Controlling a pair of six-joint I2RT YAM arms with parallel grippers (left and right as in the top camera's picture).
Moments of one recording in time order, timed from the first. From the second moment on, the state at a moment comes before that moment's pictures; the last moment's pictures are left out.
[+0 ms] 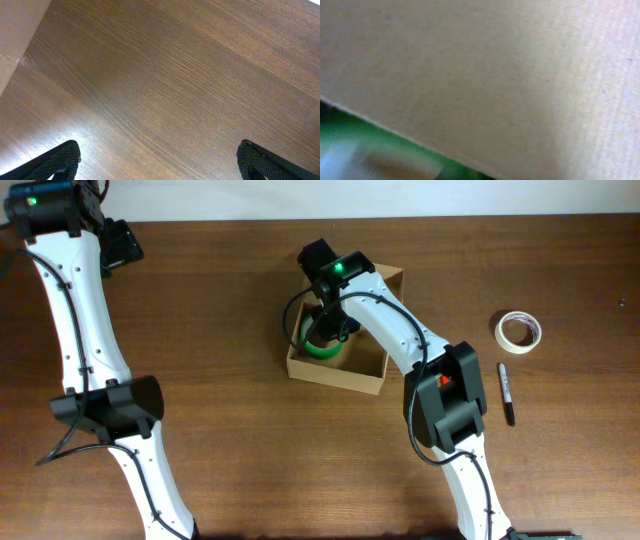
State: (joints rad) left arm 0.18 2.37 2.87 -1.68 -0.32 -0.31; right arm 0.52 2.40 2.16 -1.20 0.11 0.17
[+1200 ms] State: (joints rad) left arm 0.18 2.37 2.87 -1.68 -0.32 -0.31; right arm -0.13 1.62 1.90 -1.18 0.32 0.18
